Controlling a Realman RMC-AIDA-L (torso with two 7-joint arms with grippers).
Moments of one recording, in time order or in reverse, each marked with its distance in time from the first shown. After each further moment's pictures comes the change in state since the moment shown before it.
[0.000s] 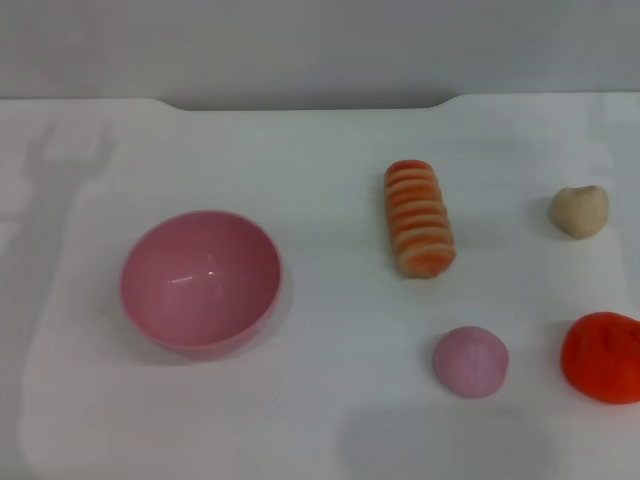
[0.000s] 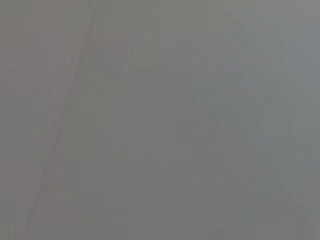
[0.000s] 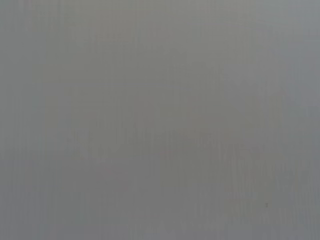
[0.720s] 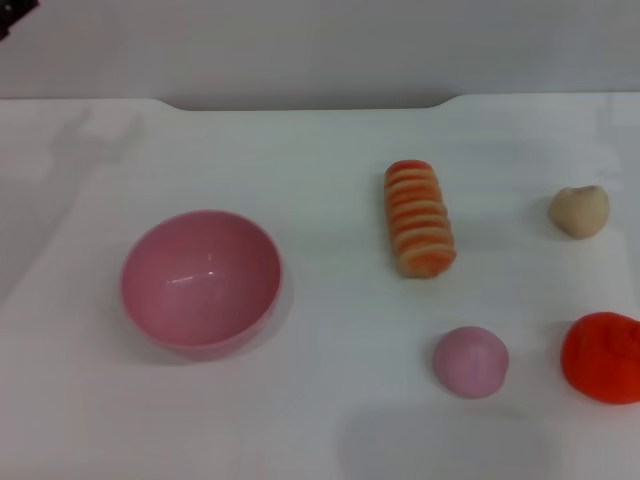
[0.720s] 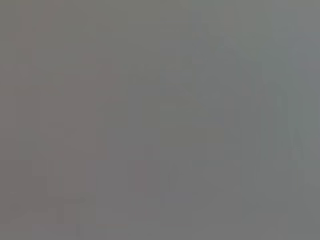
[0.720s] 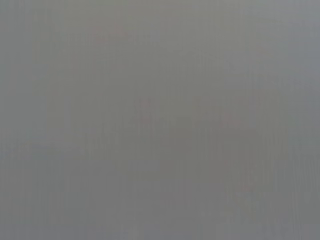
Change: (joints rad) left arm 0.122 0.107 0.062 0.557 0.685 -0.578 -0.951; right arm -0.007 -0.003 0.008 0.008 0.010 -0.014 0.000
